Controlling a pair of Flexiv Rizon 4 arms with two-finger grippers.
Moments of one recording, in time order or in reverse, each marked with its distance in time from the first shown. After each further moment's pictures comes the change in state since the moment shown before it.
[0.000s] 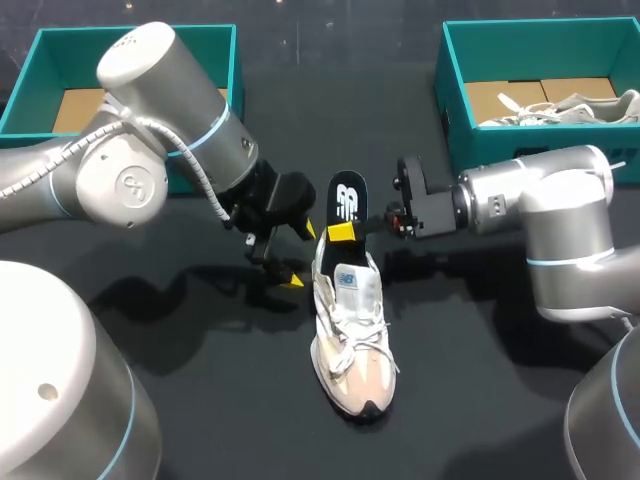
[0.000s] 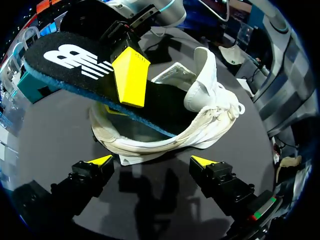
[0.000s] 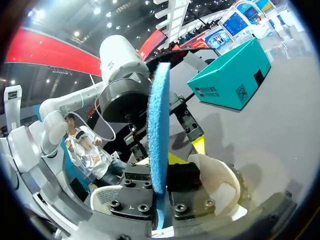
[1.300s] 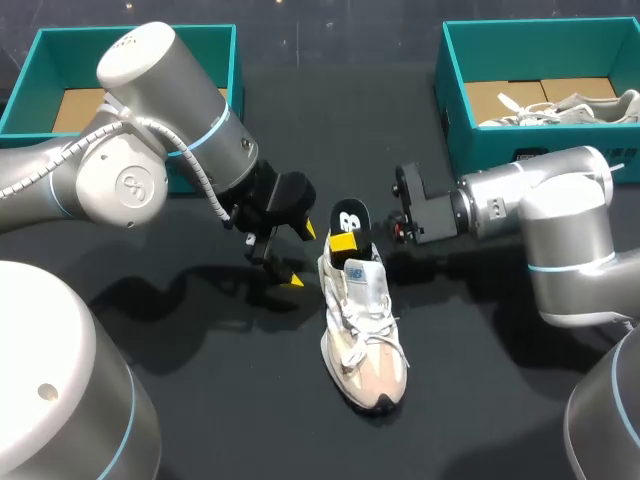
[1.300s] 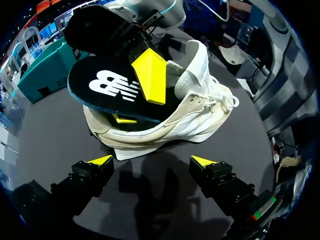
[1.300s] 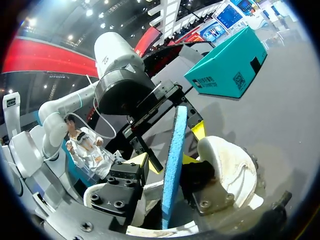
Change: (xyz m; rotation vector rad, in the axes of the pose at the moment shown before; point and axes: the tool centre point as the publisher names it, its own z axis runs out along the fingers) left arm 0.000 0.000 0.000 0.000 0.000 0.000; right arm 0.001 -0.012 0.001 0.036 -0.003 0.048
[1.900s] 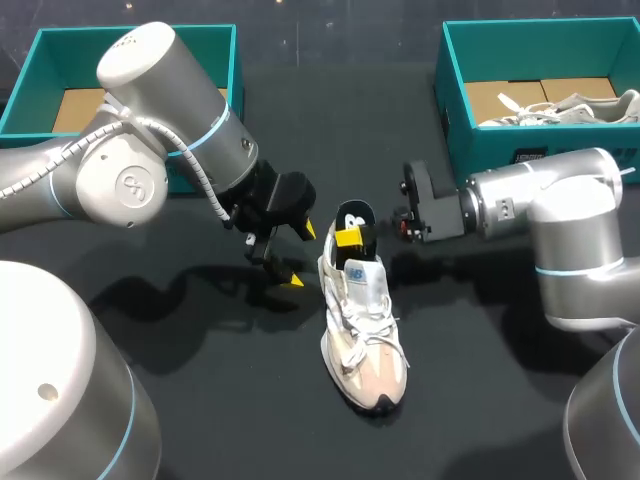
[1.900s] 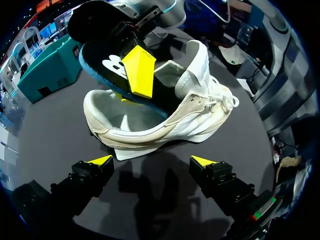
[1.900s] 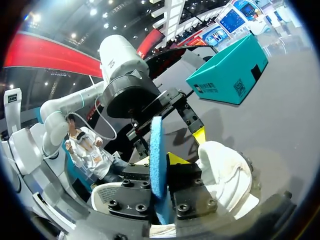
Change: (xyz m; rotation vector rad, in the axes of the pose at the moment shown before) left arm 0.000 0.000 0.000 0.000 0.000 0.000; right arm 0.005 0.003 -0.010 -0.028 0.000 -0.023
